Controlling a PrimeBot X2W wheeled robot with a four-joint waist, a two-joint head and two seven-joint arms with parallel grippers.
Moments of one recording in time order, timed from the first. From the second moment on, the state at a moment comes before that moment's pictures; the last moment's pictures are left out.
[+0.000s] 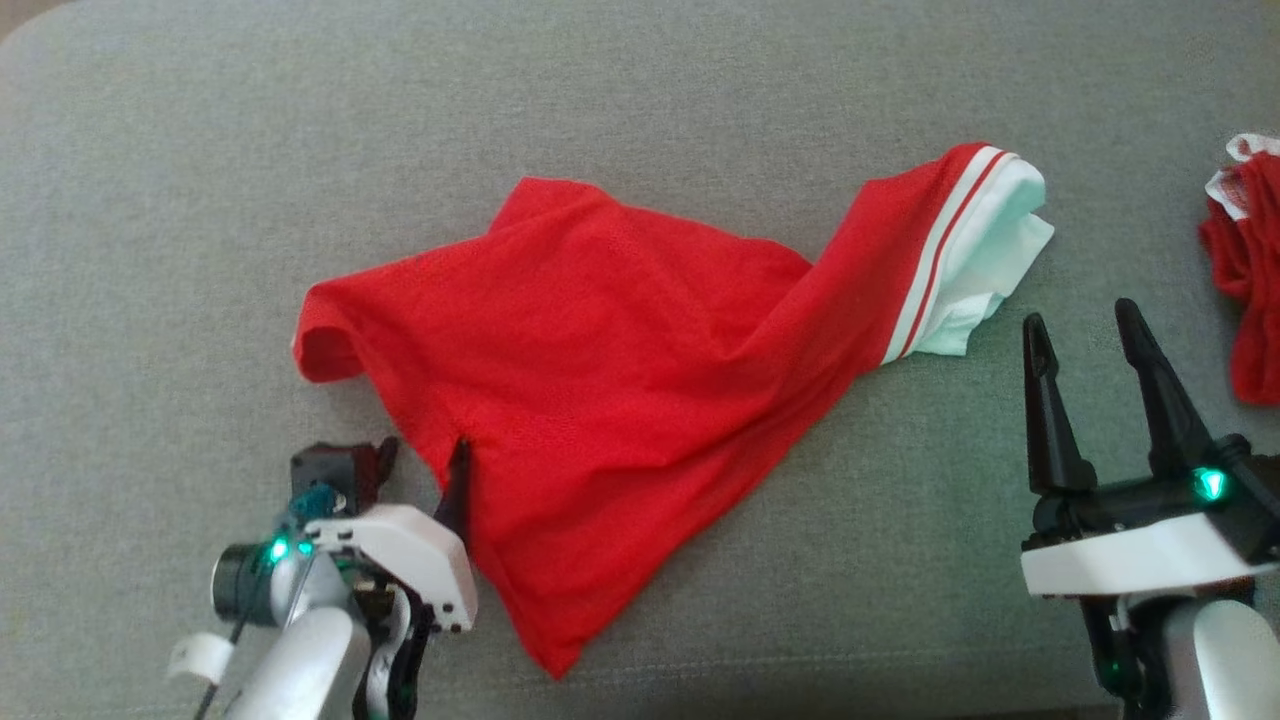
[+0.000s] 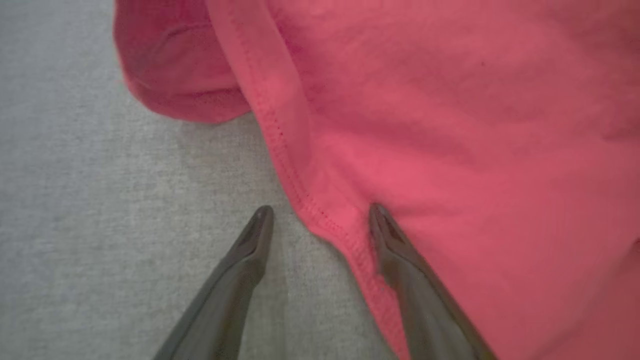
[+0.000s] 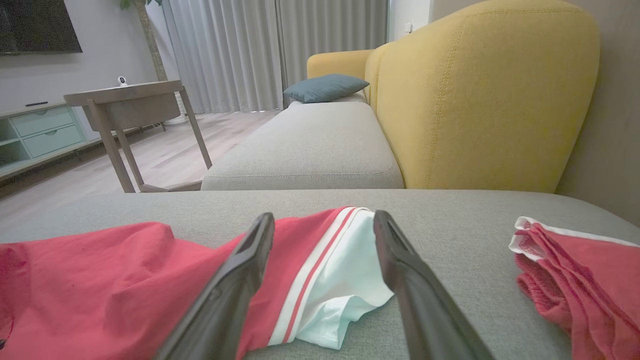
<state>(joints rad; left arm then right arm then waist) -0.17 0.19 -0.44 0.32 -0.38 0.19 0.02 0.00 -0.11 0.03 -0.12 0.16 0.12 -0.11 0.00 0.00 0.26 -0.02</state>
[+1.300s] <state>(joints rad) -0.64 0.29 -0.31 0.61 -0.39 0.14 -0.14 -0.07 -0.10 0.03 -0.06 0.20 0.12 -0.12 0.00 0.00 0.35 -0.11</state>
